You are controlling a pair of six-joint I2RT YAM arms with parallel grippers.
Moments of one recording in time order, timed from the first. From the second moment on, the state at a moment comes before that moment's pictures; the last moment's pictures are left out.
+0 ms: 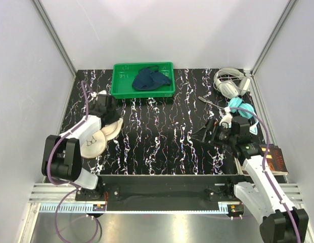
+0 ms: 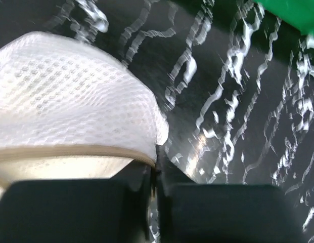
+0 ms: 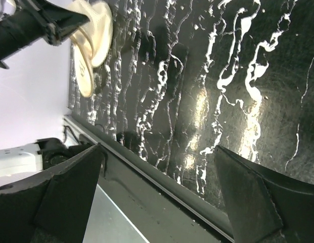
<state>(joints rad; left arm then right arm) -0.14 1.49 0.90 -0.25 -0.11 -0.58 0.13 0.77 0.55 -0.36 -0.64 0.62</state>
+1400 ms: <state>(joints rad) -0.28 1.00 0.47 -0.40 0.04 -0.73 1.03 1.61 0.98 0.01 0.01 0.78</state>
